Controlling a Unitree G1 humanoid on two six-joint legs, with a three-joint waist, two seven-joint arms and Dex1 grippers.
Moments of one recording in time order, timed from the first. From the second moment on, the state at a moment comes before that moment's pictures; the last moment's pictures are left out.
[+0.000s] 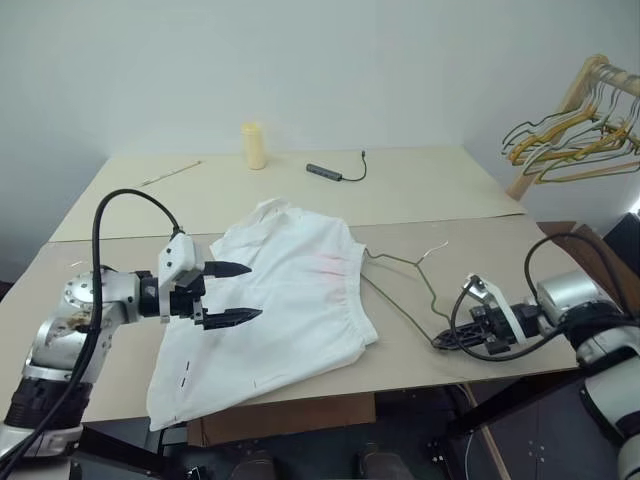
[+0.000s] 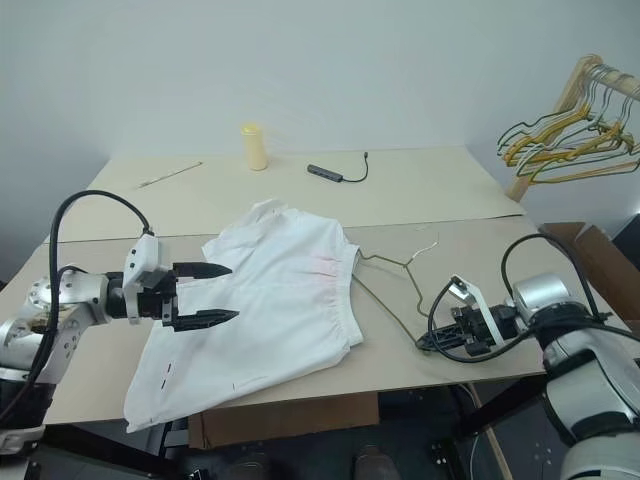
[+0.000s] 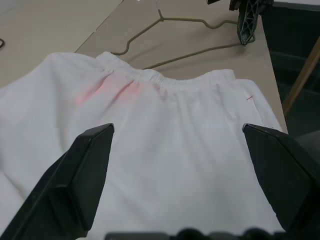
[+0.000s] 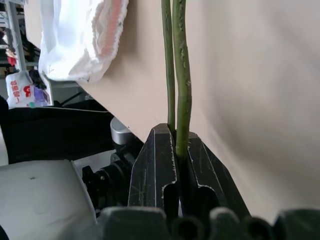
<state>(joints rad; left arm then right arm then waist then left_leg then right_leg) -0.26 0.82 0.06 -0.11 -0.47 0.38 -1.21 -0.85 -0.86 0.67 0.84 0.52 1.13 1.55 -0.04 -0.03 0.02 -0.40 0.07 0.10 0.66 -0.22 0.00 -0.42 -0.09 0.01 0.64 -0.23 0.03</state>
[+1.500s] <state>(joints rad) -0.70 0.84 0.15 0.12 -0.52 0.37 -1.18 -0.73 -0.72 0.27 0.29 0.17 0.60 1.17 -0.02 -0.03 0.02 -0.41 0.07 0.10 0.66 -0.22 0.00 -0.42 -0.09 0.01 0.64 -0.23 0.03</state>
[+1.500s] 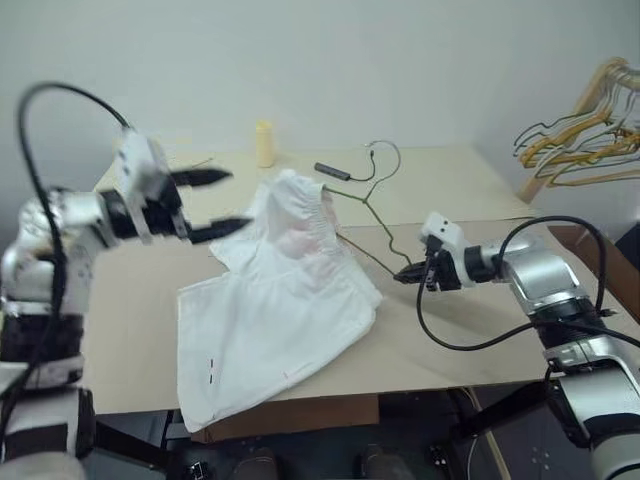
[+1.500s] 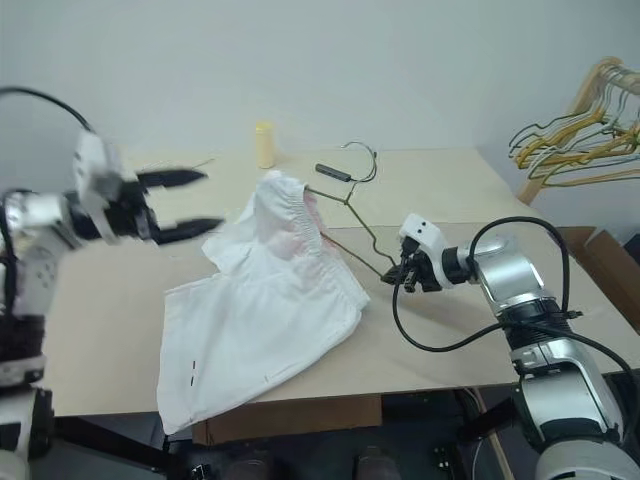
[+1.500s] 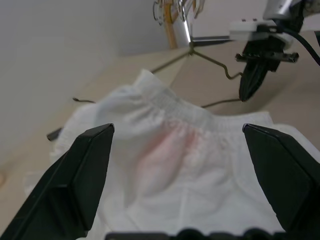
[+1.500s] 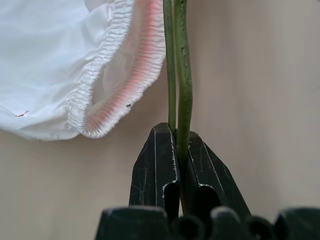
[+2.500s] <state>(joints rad) -1.26 0.78 -0.44 0.92 -0.28 -0.10 -1.61 -0.83 -0.73 0.42 0.00 0.04 0.67 1.20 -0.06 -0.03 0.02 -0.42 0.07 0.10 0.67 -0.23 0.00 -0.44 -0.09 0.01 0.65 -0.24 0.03</state>
